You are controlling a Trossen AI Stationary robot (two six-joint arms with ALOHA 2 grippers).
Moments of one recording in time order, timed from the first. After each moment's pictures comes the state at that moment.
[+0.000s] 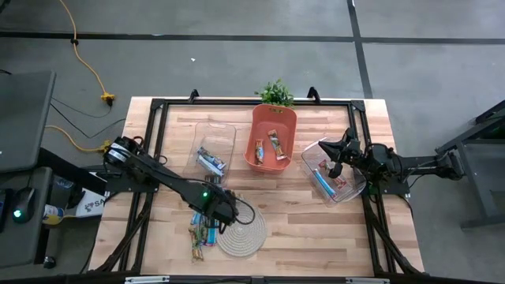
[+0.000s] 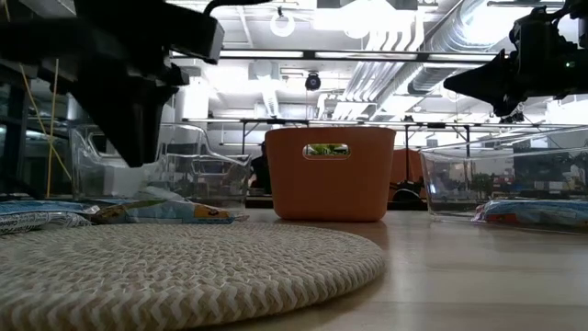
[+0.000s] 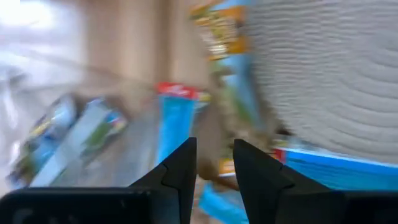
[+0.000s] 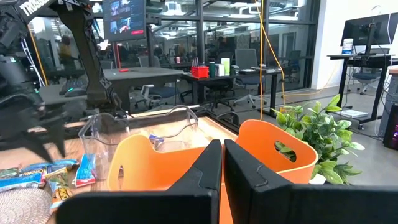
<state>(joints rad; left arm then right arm) -0.45 1.77 1.28 -1.02 -0.30 -0.49 0.00 0.15 0.01 0.24 0.41 0.02</state>
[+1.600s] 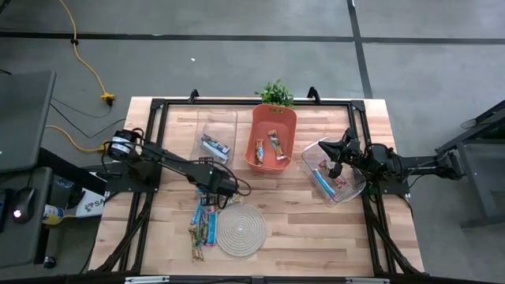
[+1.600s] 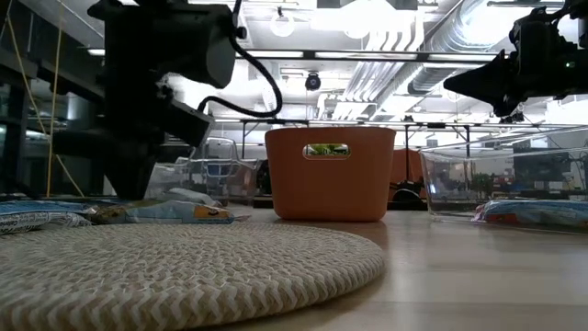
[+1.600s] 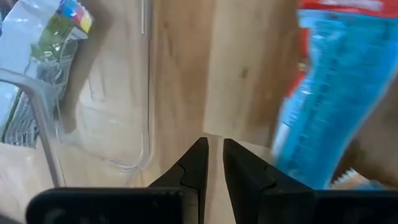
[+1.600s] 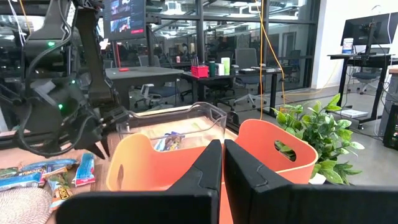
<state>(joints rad) -0.23 1.75 1.05 -0.97 -0.27 -0.33 0.00 0.15 0.01 0.23 0.41 0.02</state>
